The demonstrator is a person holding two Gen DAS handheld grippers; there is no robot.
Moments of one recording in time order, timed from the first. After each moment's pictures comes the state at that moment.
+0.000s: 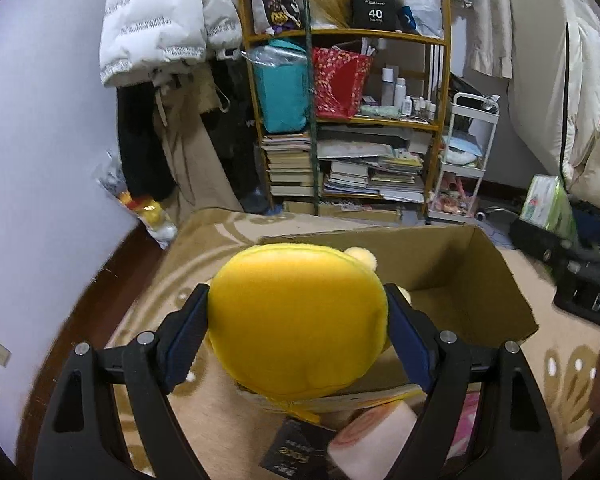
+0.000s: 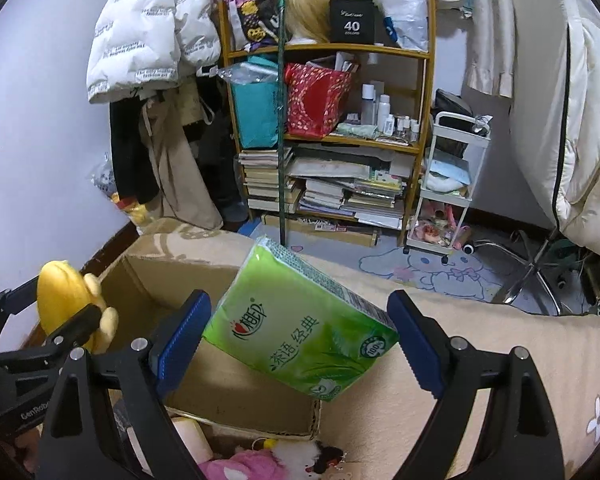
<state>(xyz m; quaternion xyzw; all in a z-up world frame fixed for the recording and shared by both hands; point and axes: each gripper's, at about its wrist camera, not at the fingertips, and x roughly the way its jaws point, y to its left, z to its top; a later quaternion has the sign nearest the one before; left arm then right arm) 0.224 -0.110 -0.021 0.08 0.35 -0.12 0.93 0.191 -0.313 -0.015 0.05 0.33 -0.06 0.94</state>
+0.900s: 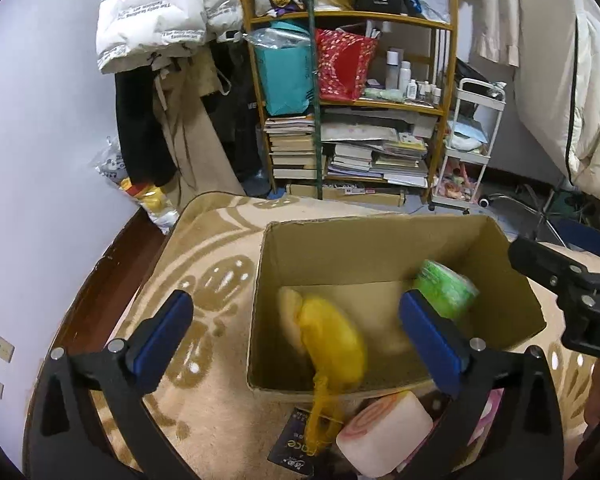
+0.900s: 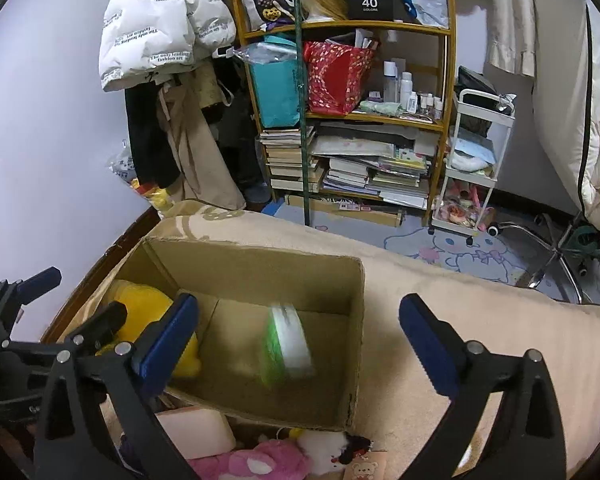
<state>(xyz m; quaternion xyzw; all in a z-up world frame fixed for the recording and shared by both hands) 0.233 -0.107 -0.023 0.09 0.38 -0.11 0.92 0.196 -0.312 -0.023 0.07 0.37 -0.02 0.93</state>
